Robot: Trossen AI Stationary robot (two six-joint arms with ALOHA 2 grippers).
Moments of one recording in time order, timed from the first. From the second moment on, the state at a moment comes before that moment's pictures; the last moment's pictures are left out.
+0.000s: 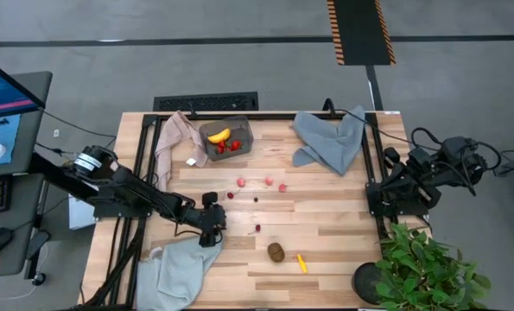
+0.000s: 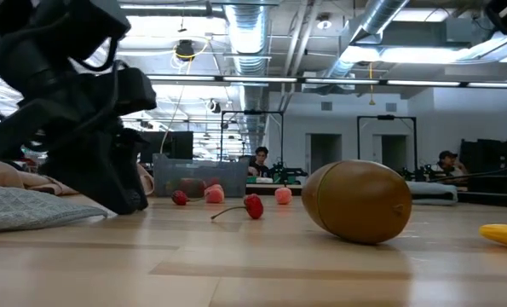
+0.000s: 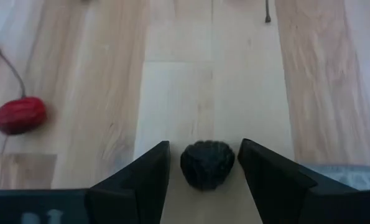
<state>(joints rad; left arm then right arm) -0.37 1.61 0.54 0.12 -0.24 -0.31 0.23 0.00 0.71 -0.74 -0.20 0.33</state>
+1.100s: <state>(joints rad) -0.34 1.61 0.62 0.01 -0.23 -0.27 0.23 0.00 0.71 -0.72 -0.20 0.33</state>
